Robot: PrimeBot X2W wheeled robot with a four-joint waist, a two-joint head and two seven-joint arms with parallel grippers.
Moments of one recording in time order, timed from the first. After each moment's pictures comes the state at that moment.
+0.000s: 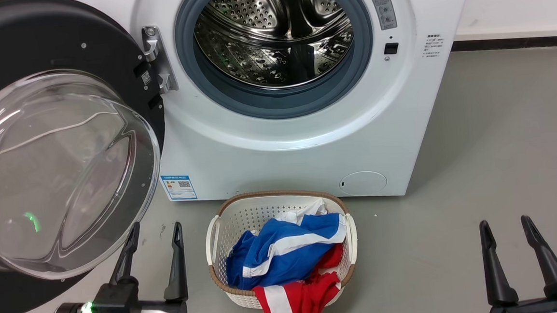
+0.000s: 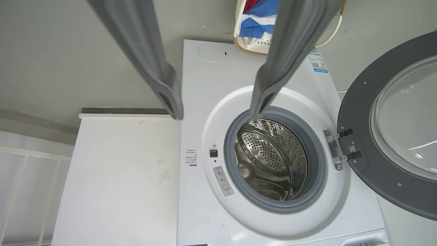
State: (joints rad) left arm 0.04 0.06 0.00 0.02 -0.02 -0.07 -0.27; right arm 0.20 -0.05 -0.06 -0.11 0.11 0.13 -0.26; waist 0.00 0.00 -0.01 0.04
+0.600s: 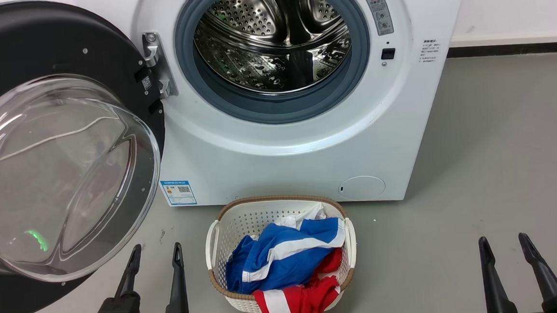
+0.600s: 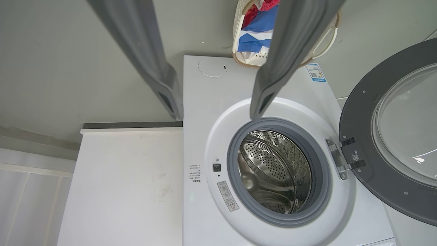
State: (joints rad) left arm 0.08 0.05 0.00 0.07 -0.05 -0.04 -0.27; right arm 0.23 -0.05 -0.06 -0.07 0.13 0.13 -0.26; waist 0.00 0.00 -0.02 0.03
